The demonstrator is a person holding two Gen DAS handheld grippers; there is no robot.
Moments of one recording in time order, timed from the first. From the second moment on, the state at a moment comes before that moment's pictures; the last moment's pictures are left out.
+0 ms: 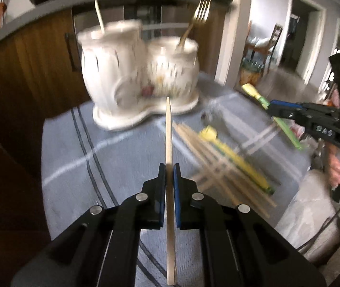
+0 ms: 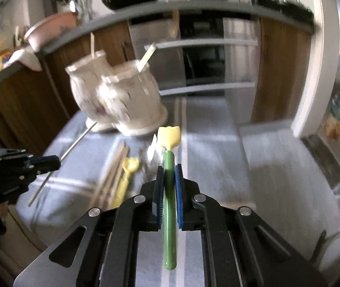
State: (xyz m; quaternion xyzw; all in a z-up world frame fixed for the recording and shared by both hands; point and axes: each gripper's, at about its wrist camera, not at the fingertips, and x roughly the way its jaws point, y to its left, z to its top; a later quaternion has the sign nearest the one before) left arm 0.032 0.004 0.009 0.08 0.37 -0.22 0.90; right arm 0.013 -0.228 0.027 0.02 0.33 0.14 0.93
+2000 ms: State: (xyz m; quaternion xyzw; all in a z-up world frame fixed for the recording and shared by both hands) left arm 0.172 0.056 0.108 -0.12 0.04 -0.20 0.97; right arm 0.154 -0.168 0.085 0.15 0.07 0.21 0.96
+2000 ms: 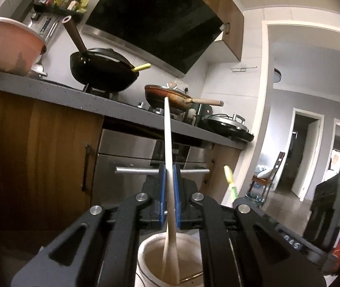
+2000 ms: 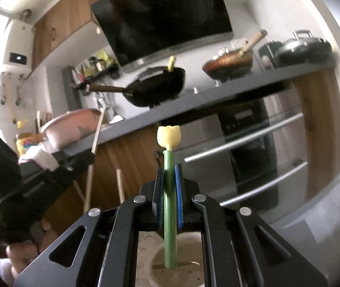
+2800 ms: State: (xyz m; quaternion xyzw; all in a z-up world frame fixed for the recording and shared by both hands) left arm 0.175 0.050 0.086 -0.10 0.05 -0.20 0.97; right arm 0.145 -0.132 0.067 0.03 0.07 0.18 0.98
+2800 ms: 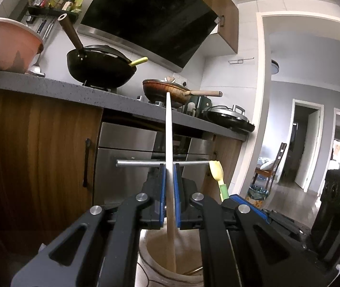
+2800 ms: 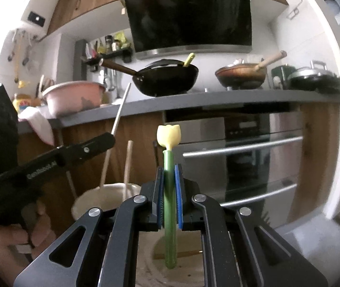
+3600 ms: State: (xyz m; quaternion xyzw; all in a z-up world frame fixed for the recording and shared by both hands) left arm 0.136 0.057 0.065 -0.06 0.10 -0.21 0.97; right arm 0.115 -0.164 0.047 0.05 0.13 0.19 0.97
